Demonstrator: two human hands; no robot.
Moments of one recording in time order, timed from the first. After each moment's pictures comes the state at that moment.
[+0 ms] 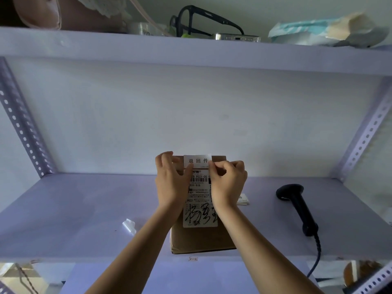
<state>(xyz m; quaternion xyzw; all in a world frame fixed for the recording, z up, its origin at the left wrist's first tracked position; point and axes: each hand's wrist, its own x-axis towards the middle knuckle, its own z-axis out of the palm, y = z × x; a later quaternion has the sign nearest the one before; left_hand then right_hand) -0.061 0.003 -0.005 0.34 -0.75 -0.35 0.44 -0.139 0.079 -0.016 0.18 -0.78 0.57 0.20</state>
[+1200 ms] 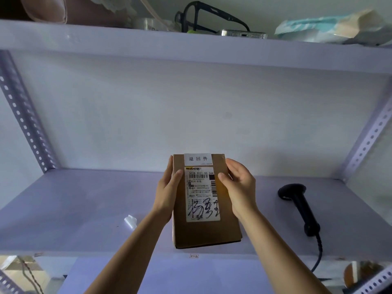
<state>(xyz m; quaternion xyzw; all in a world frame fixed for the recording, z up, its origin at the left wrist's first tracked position) -0.043 -0.016 -0.041 0.21 -0.62 -0.68 0.32 -0.161 0.114 -0.030 0.22 -0.63 0.74 -0.10</state>
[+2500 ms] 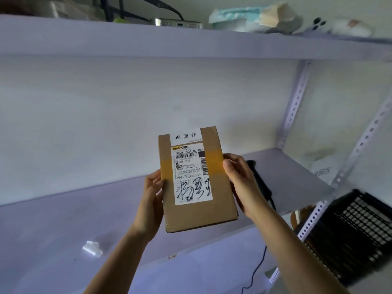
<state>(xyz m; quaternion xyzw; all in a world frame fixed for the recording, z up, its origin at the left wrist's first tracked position) -0.054 0.010 -0.049 0.07 -0.53 -0.83 0.18 -0.148 0.203 -0.001 0.21 -0.65 0.72 -0.08</state>
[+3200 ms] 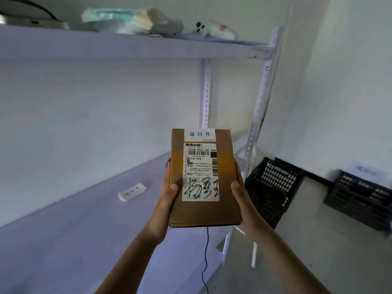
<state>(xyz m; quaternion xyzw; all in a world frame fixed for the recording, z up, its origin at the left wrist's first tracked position) -0.094 0.160 -0.042 -0.17 -0.61 -0.77 -0.05 -0.085 0.361 -0.035 0.15 -0.67 0.72 -0.03</state>
